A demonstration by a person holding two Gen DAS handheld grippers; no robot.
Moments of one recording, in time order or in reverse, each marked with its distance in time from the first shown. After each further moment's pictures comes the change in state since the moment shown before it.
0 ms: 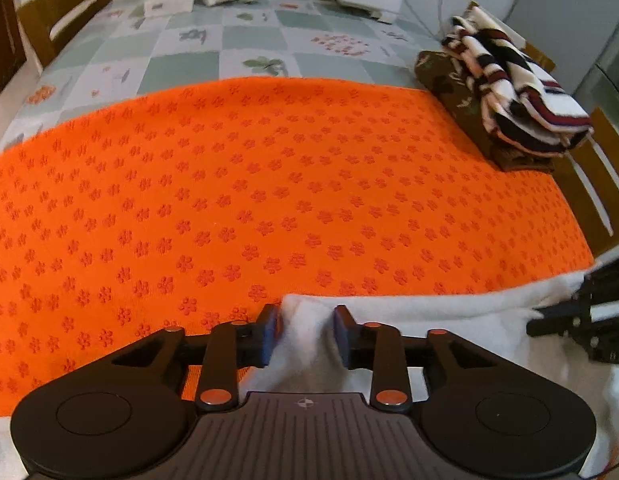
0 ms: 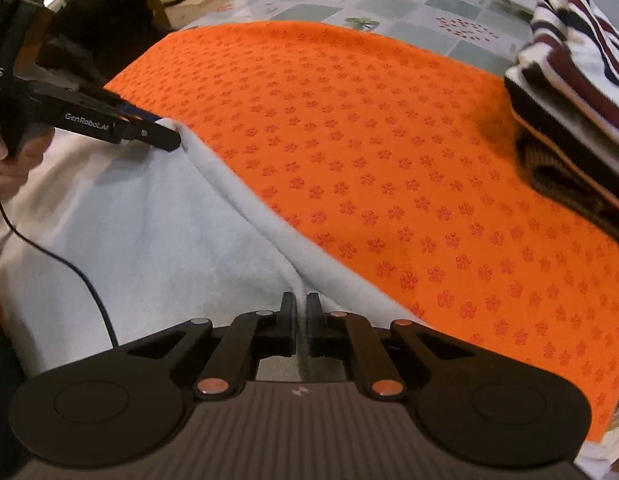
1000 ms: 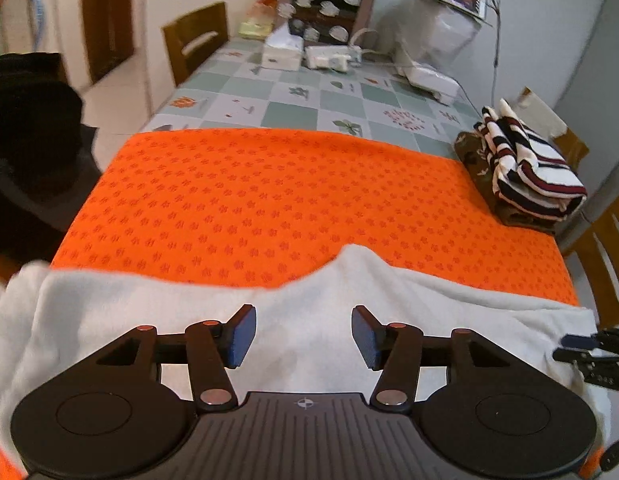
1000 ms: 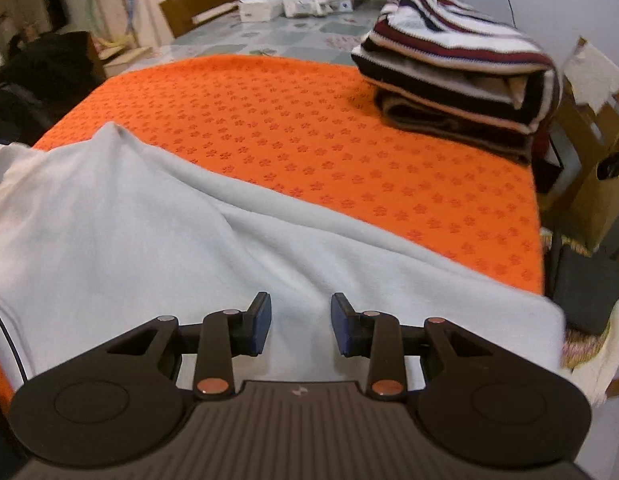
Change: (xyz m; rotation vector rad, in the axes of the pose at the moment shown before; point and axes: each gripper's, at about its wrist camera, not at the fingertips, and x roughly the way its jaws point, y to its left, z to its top) left arm -0.151 -0.025 -0.095 -0.211 -0.207 0.193; right arm -0.071 -0.024 -0.108 0.102 -0.181 -0.183
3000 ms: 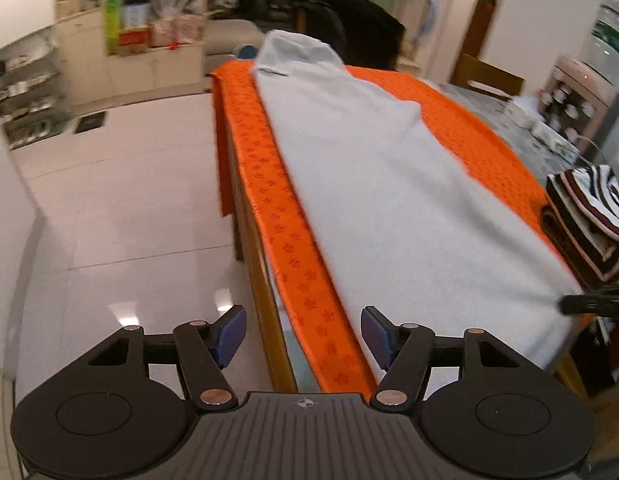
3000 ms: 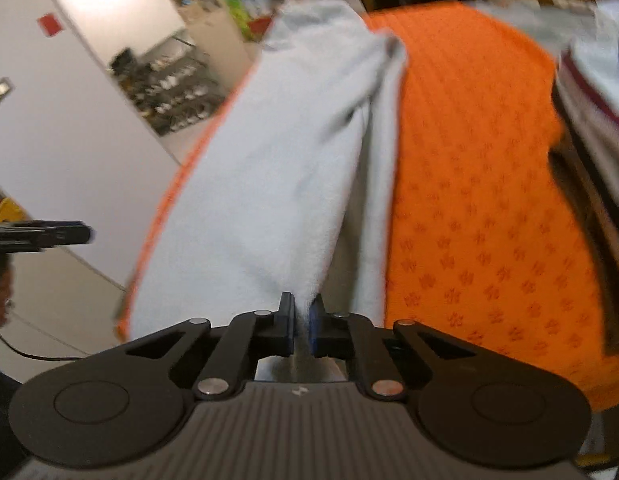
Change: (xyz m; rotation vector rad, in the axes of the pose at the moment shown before) left arm -0.077 -0.486 -0.256 -0.939 -0.201 0.782; right arm 0.002 -0.206 0.089 -0.860 0.306 0.997
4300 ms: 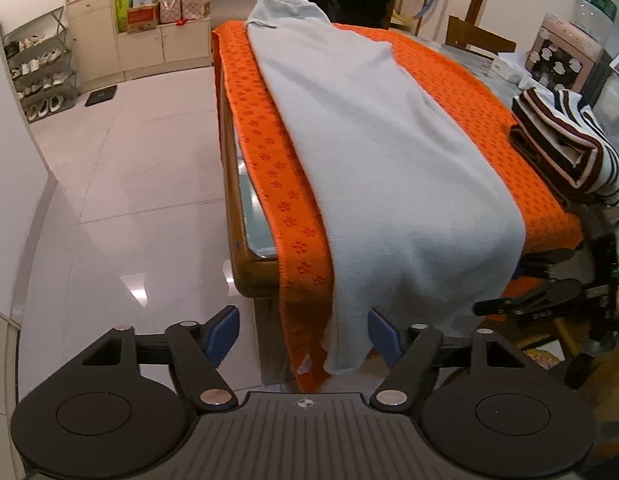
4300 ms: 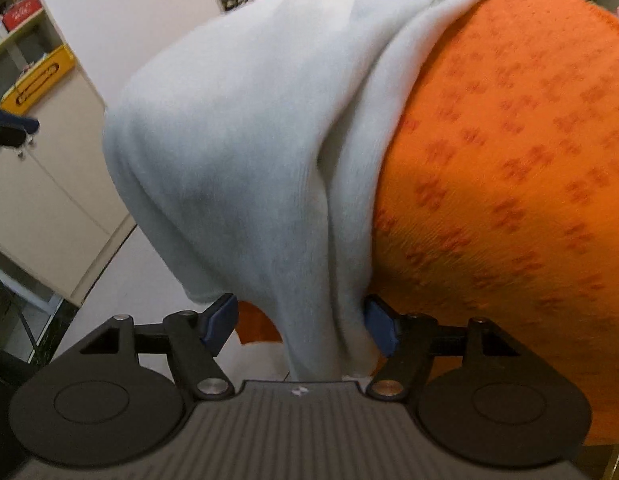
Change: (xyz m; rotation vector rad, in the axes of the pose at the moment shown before) left arm -0.041 -0.049 -0.109 0.020 0.079 0.008; right arm 0.074 -0.054 -0.108 -0.352 0.180 0.112
